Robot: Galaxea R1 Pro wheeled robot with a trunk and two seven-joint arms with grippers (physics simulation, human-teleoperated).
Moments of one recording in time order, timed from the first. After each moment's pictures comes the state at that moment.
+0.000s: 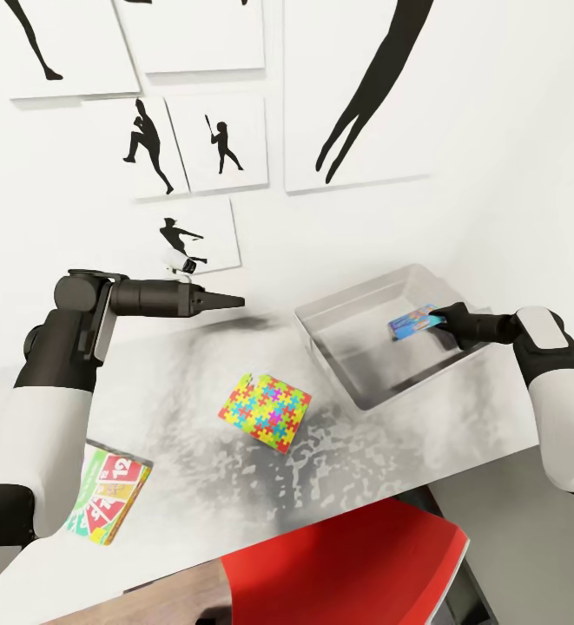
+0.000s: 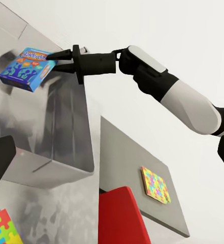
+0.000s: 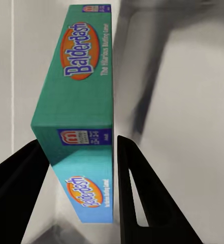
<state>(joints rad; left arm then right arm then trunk) -1.15 0.14 -0.01 -1.18 -0.03 1.04 -1.57 -1.28 -0.30 -0.27 -0.52 -1.04 0.80 -0.27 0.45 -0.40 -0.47</state>
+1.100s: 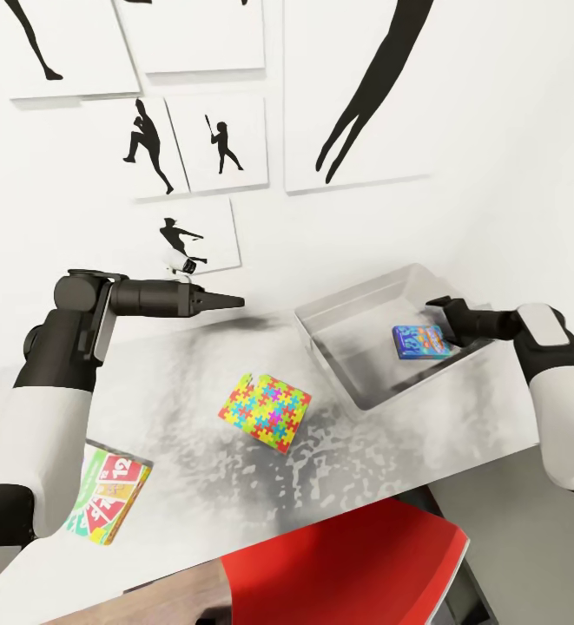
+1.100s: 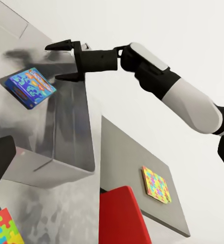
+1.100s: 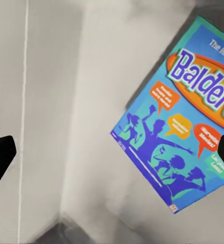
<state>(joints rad) -1.15 0.14 -0.01 -1.18 -0.03 1.04 -1.57 -1.28 -0.31 -0.26 -0.53 -1.04 0.81 -0.27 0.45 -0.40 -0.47</state>
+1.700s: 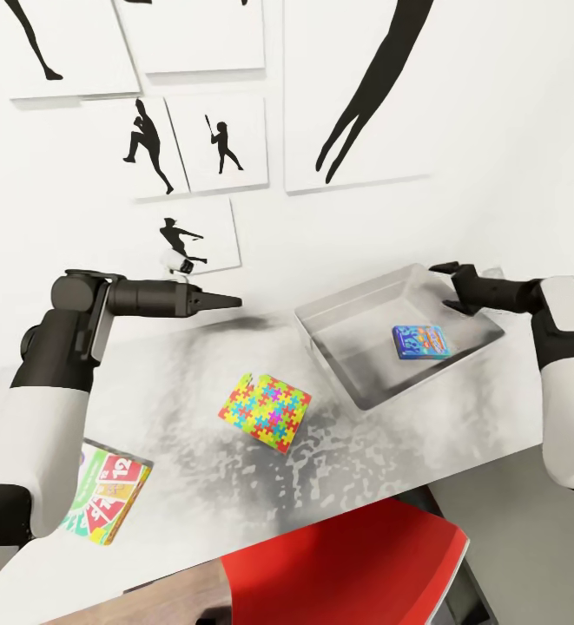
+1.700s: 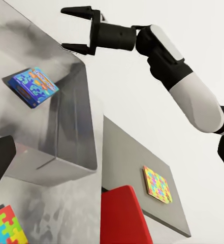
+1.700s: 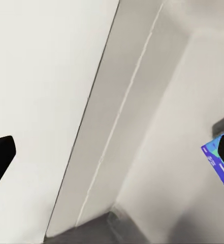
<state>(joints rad) -1.15 0.15 0.00 -1.18 -0.03 1.04 -1.57 -1.29 -0.31 -0.26 -0.75 -1.05 0.94 -0.19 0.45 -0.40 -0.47</state>
